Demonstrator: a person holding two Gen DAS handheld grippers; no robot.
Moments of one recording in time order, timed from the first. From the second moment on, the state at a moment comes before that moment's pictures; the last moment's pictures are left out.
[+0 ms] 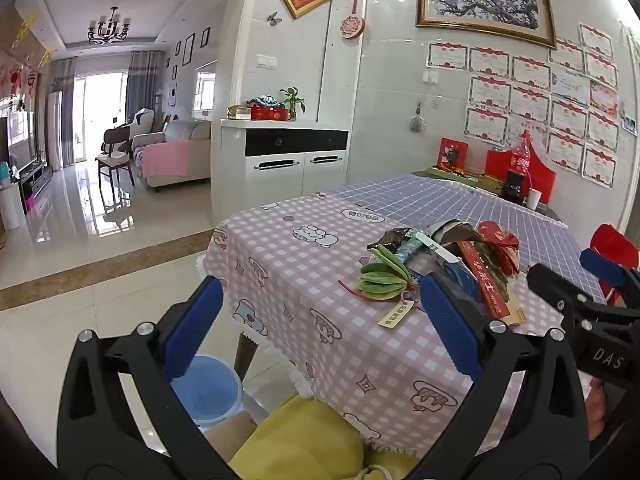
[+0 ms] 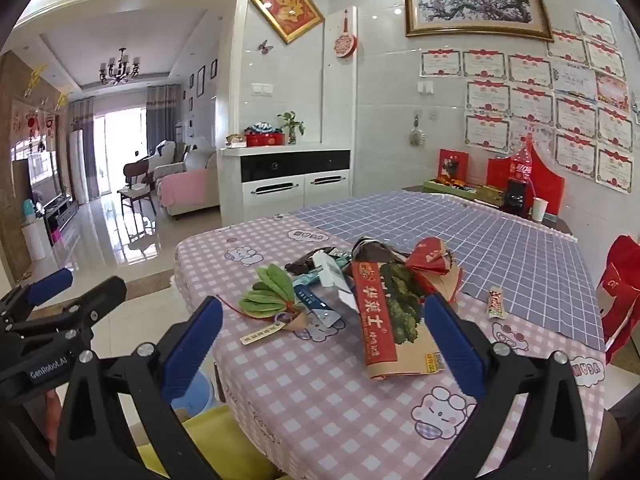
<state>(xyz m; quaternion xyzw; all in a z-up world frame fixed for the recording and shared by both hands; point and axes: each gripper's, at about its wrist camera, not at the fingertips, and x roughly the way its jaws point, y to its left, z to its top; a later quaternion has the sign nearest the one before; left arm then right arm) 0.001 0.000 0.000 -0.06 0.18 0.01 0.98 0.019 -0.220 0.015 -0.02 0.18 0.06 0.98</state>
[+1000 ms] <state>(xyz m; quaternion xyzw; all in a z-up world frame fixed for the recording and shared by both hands) 0.011 -0.005 -0.010 -0.05 0.20 0.00 0.98 0.022 -0.230 0.011 0.01 0.19 0.06 0.98</state>
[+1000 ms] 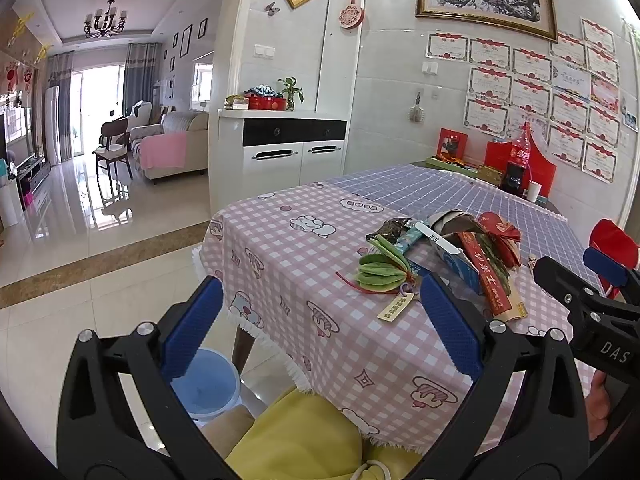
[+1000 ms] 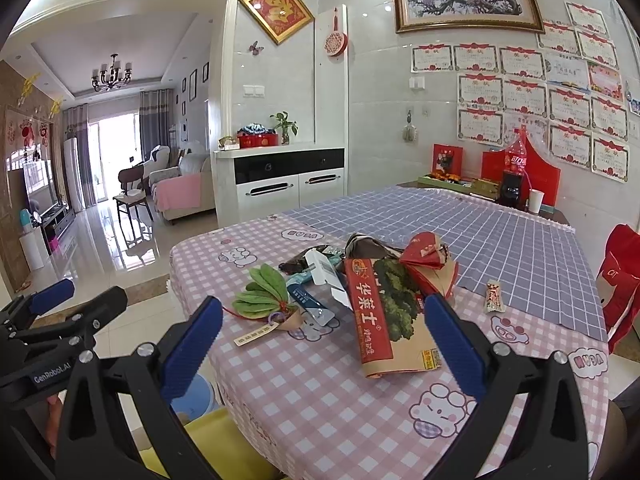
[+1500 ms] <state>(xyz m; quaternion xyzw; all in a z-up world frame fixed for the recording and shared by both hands) 0.012 -0.006 -0.012 -0.05 0.20 0.01 0.98 0.024 -0.229 0.009 0.01 0.19 0.07 0.98</state>
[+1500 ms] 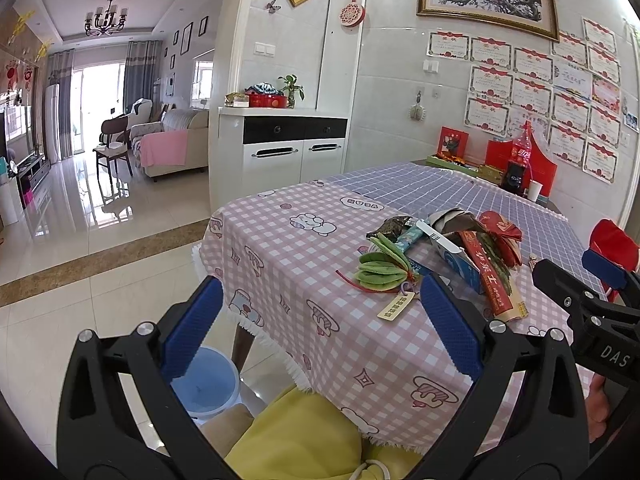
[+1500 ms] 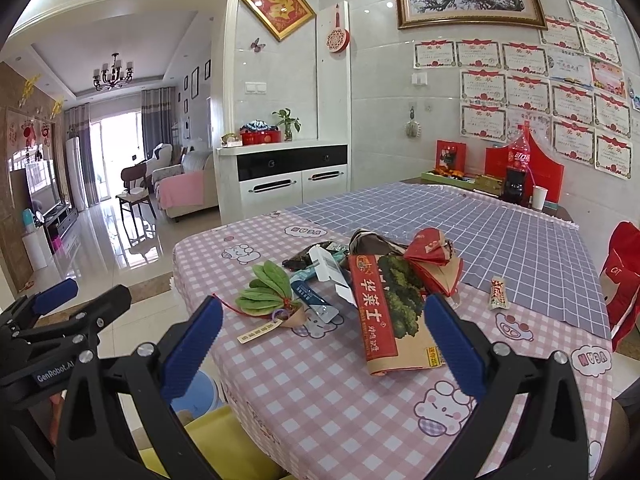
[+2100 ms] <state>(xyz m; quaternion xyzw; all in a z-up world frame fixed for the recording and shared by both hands) 0.012 -0.004 -0.016 -0.05 0.20 0.01 0.98 0.024 -0.228 0.008 0.01 0.19 0.07 0.98</state>
